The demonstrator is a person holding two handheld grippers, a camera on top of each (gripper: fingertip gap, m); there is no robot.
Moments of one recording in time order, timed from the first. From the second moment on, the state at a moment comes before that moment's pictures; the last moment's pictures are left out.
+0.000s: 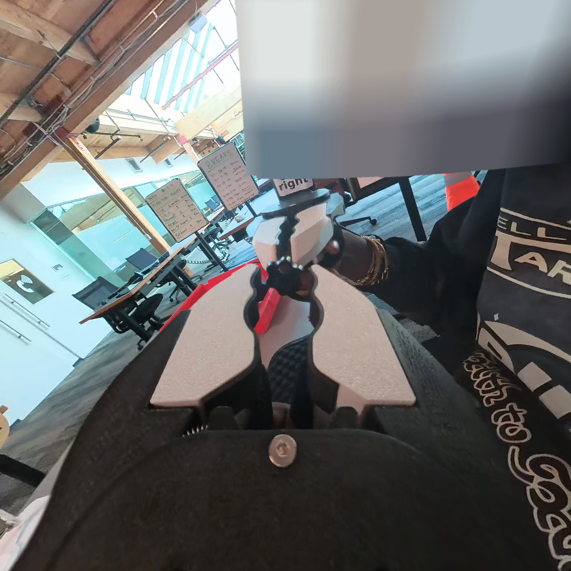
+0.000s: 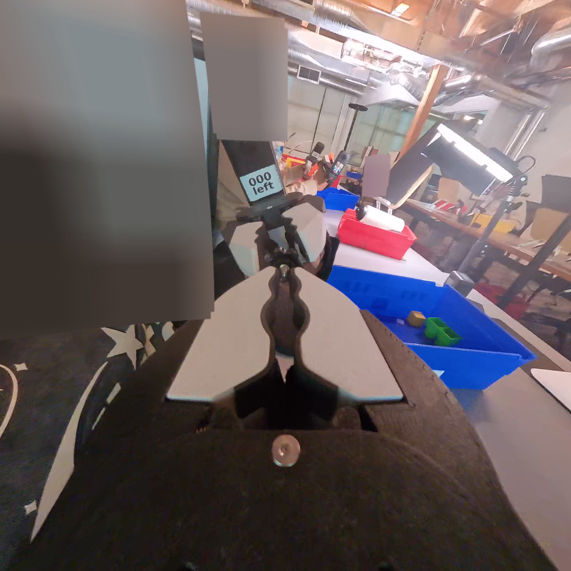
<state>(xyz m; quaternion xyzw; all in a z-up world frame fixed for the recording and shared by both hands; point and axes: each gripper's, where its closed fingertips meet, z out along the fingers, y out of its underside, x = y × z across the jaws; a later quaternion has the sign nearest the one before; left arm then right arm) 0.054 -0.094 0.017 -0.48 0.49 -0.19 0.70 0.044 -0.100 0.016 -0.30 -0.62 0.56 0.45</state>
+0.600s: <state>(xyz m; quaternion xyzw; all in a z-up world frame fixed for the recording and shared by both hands) 0.052 -0.093 0.010 -0.57 0.42 -0.38 0.60 0.046 -0.101 0.015 -0.07 -0.63 0.25 0.73</state>
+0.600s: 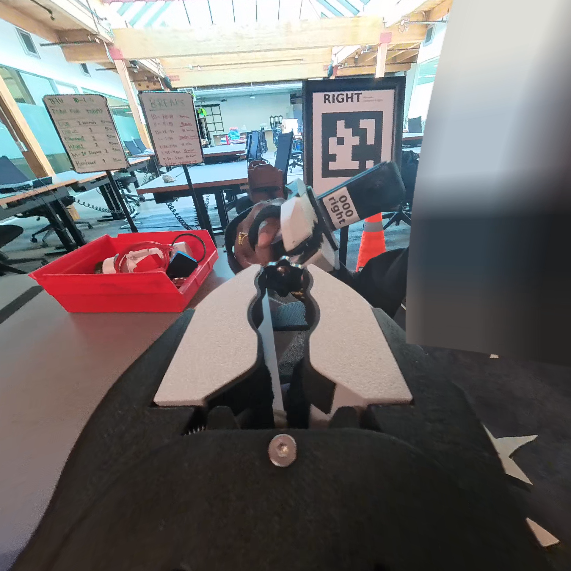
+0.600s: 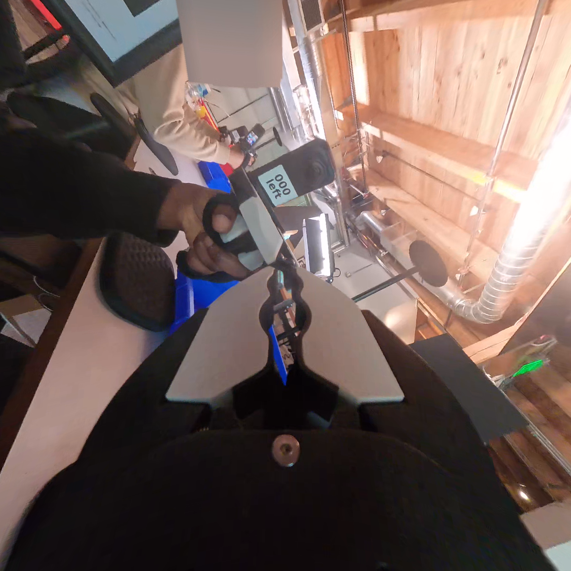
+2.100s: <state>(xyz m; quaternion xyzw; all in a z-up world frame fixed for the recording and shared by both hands) 0.056 -0.103 0.024 -0.52 0.44 -0.35 0.64 0.054 -0.103 0.021 -0.11 -0.64 0.32 0.68</state>
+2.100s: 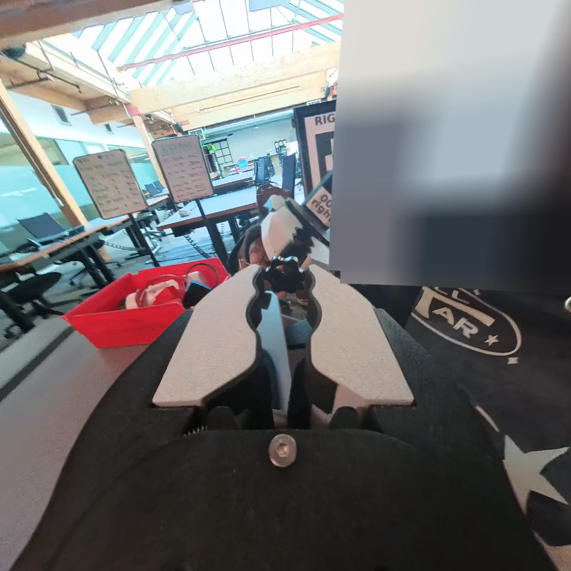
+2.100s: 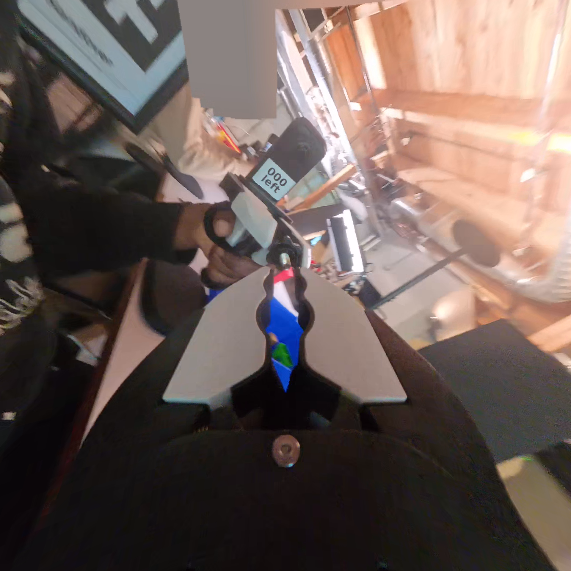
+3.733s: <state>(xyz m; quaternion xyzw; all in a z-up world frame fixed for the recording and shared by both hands) 0.055 -0.099 0.018 -0.53 0.44 -0.36 0.63 0.054 -0.105 0.024 -0.08 -0.63 0.28 0.72</state>
